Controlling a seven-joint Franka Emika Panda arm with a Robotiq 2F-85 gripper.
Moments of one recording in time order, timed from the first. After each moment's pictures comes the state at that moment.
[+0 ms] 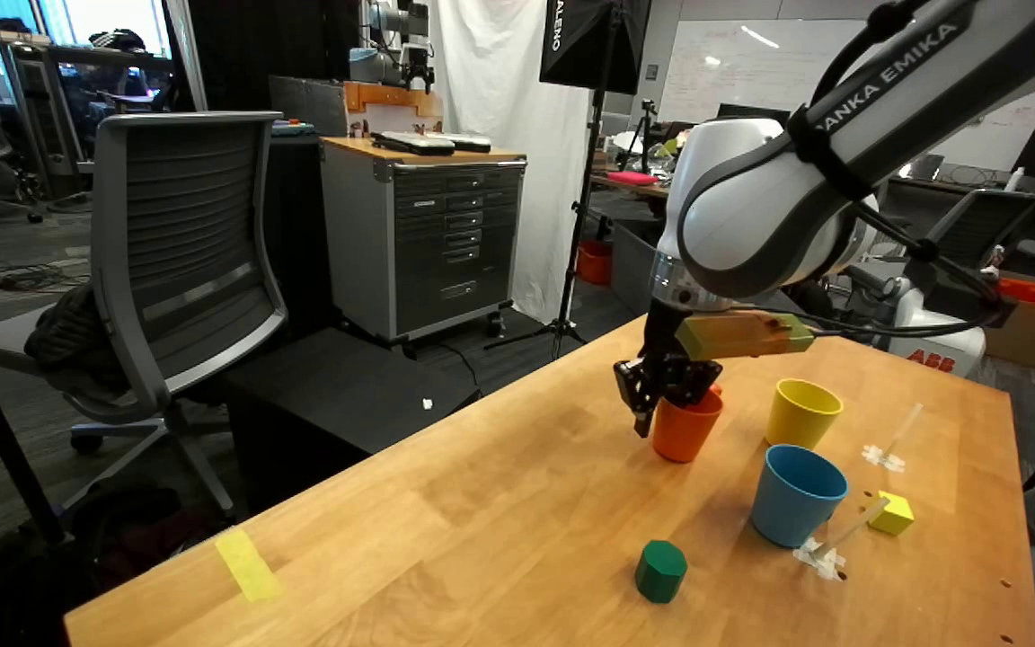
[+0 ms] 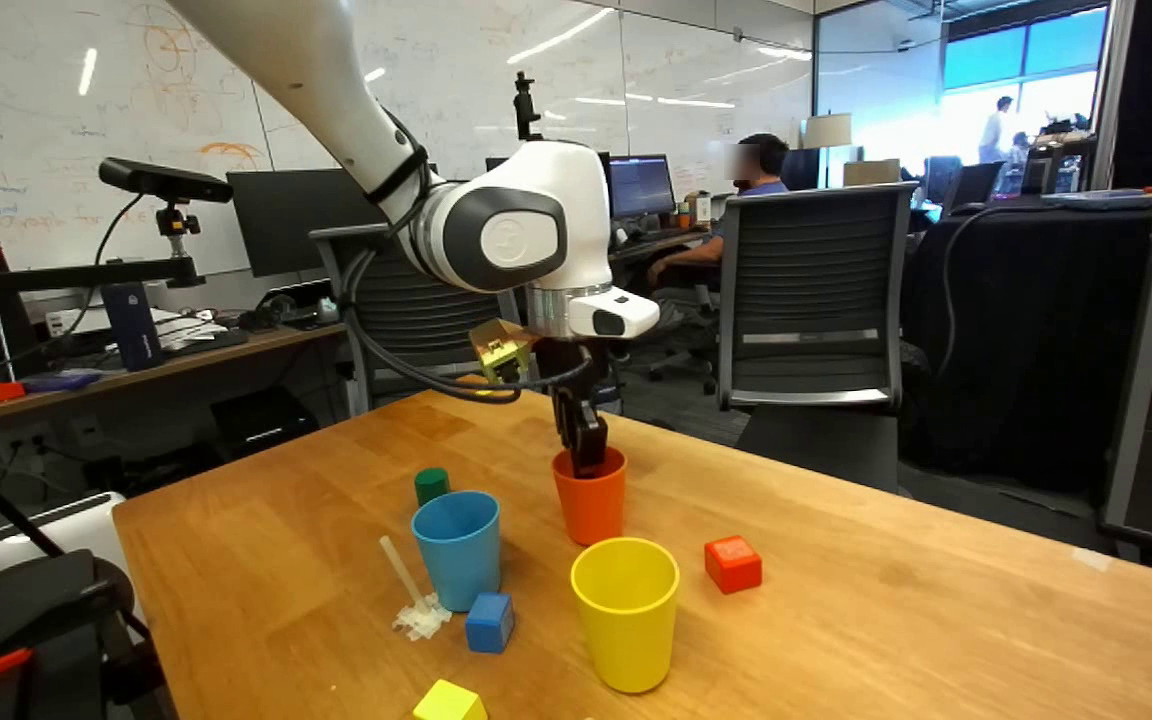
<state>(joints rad) 0.02 0.65 -0.09 -1.86 0.09 2.49 0.30</state>
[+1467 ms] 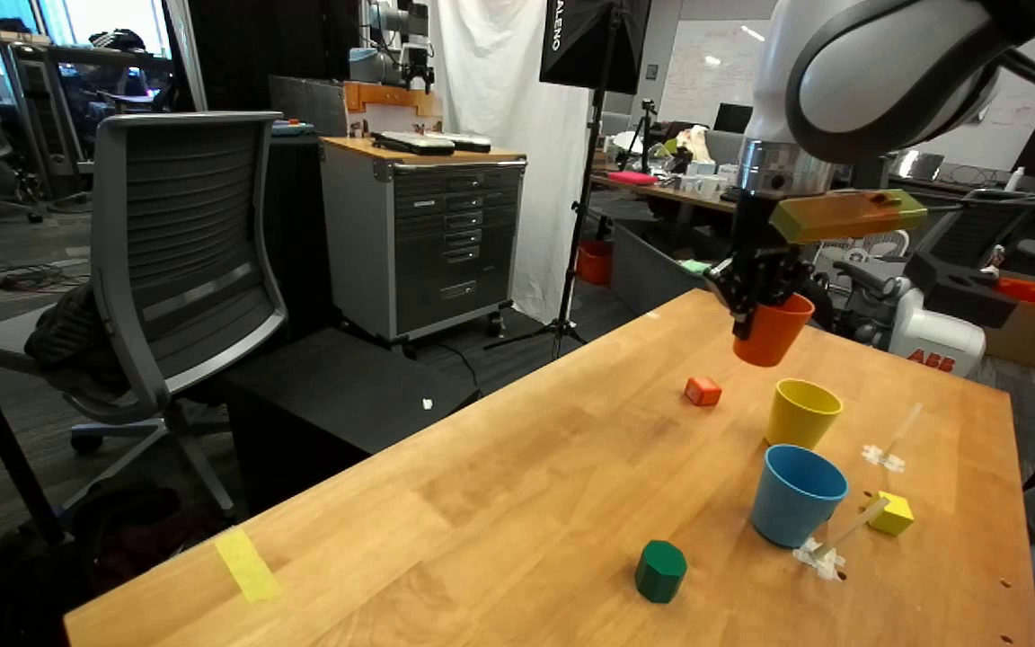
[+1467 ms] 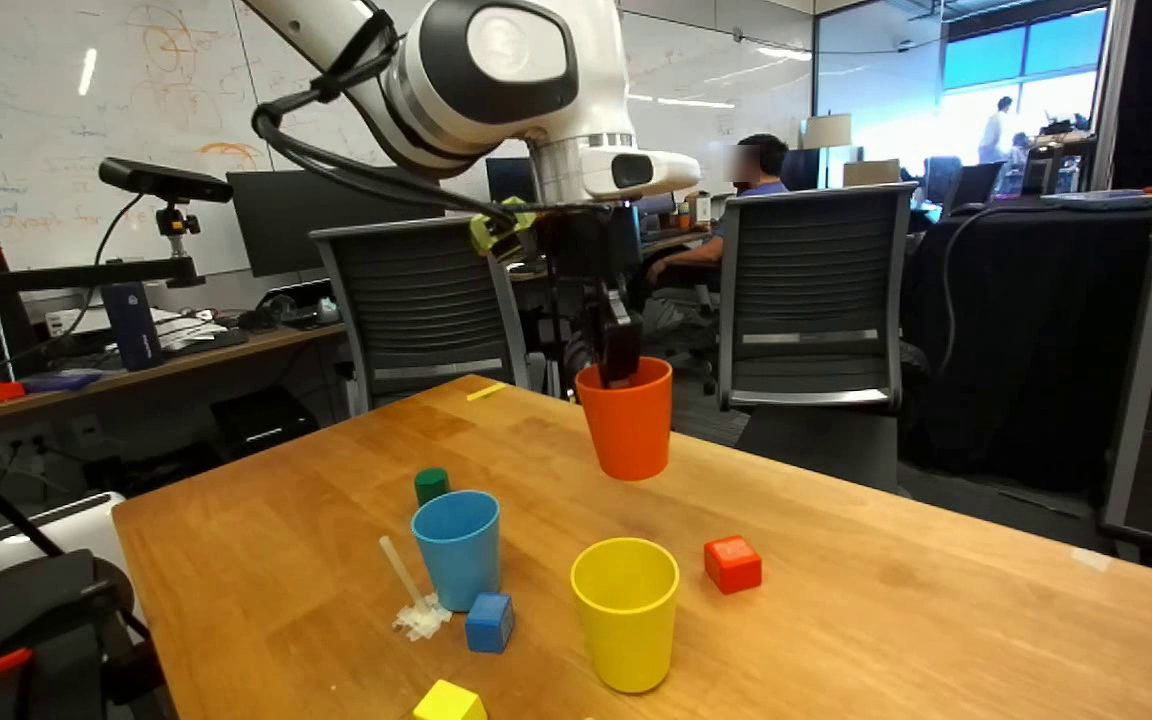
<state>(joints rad) 0.02 0.39 -0.23 -1.95 -0.10 2.32 0.39</state>
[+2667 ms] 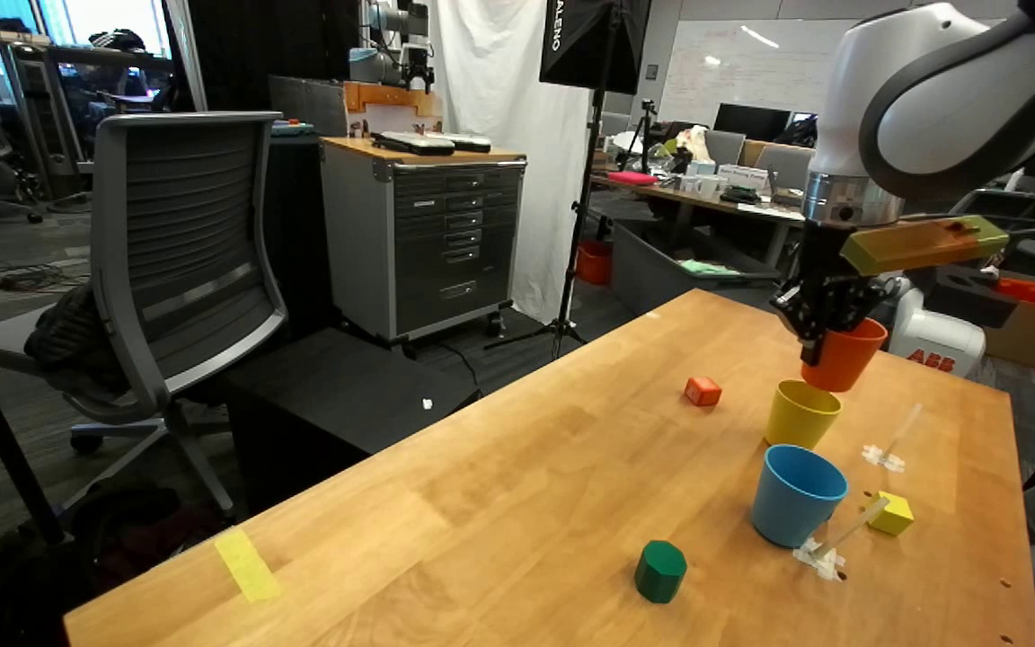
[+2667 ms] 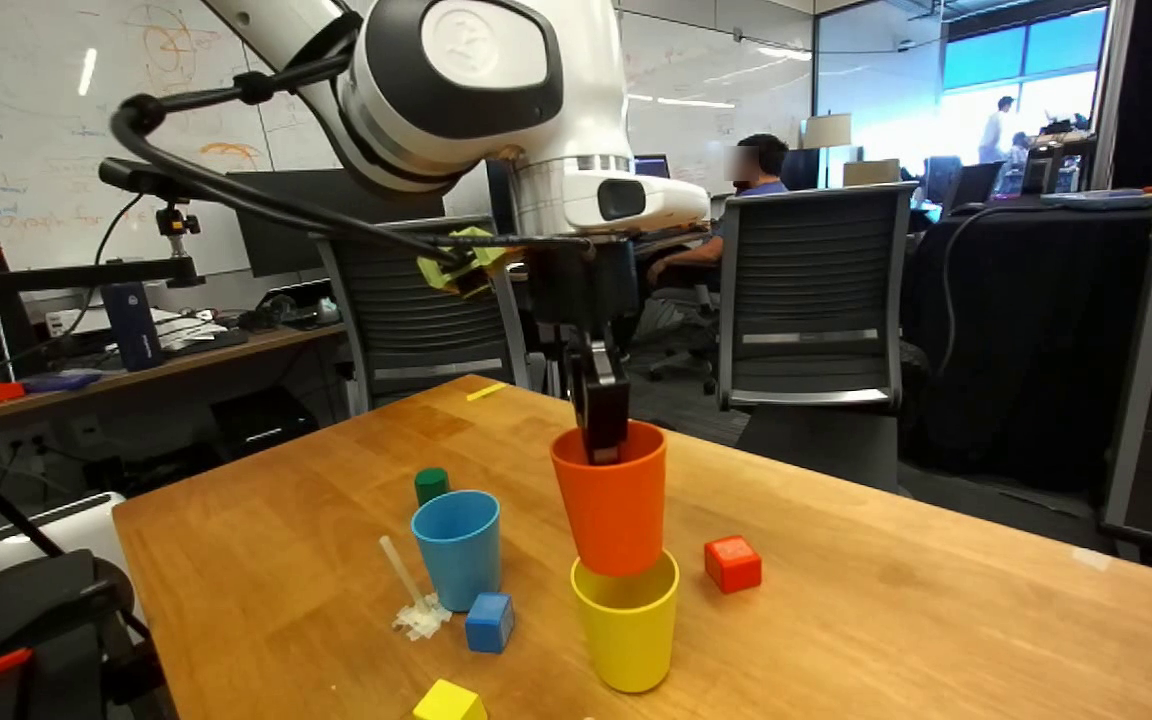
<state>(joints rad) -0.05 0.32 -0.24 -2.11 -0.19 2.36 0.42</state>
